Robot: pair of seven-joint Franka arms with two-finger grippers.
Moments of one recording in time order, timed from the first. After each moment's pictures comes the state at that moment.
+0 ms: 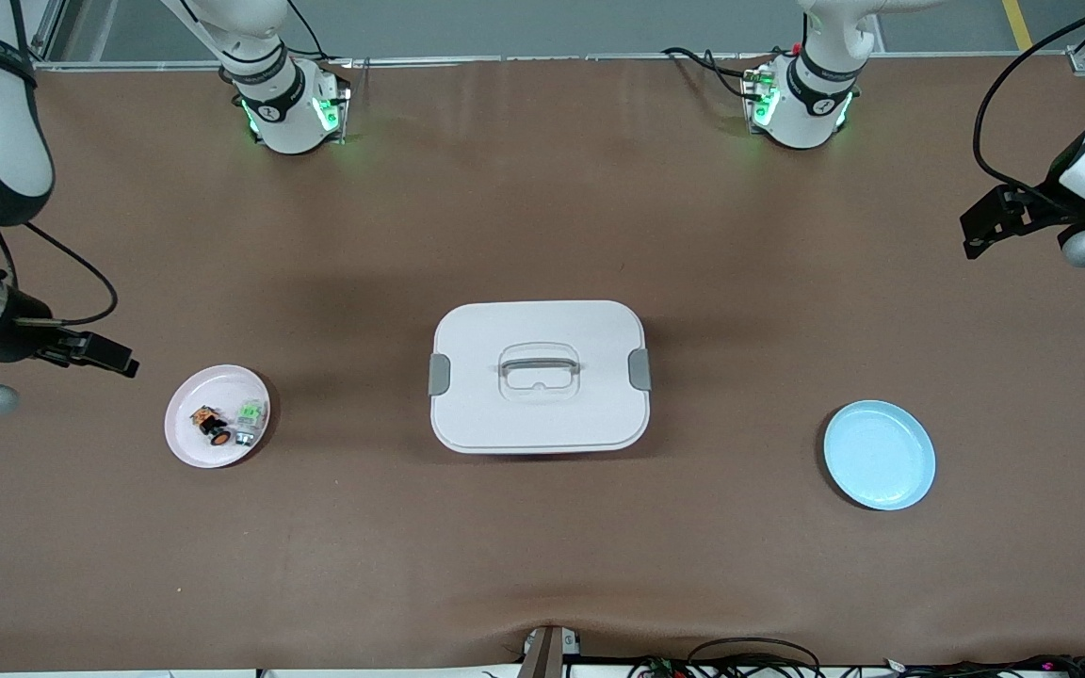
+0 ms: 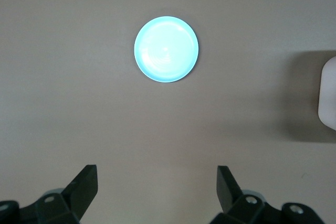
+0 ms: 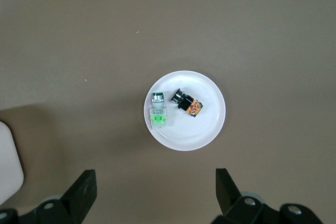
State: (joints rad) left arm 0.04 -0.01 -0.15 -1.56 0.10 1.56 -0.12; right arm -0.48 0.23 0.47 -1.59 -0.06 1.82 0.18
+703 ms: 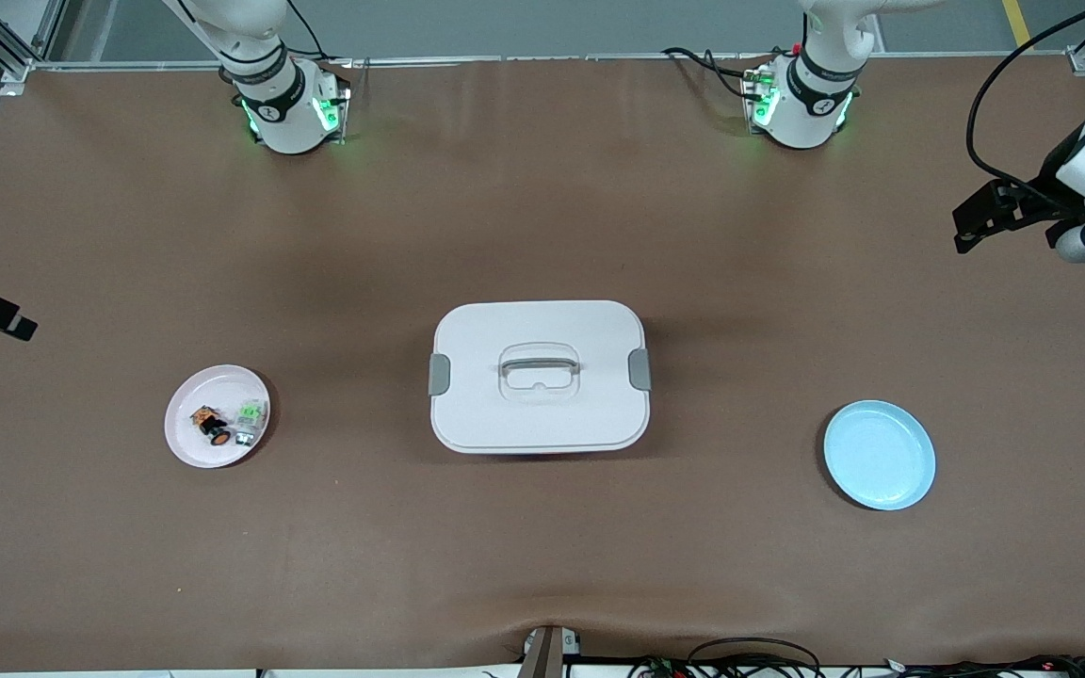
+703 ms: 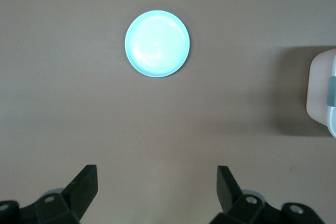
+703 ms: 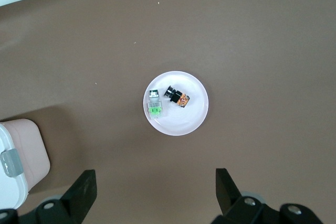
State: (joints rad) left arm 0.05 -0.03 -0.15 -1.57 0.06 1.55 -0.12; right arm -0.50 0.23 0.46 -1.32 -0.04 1.56 0.18
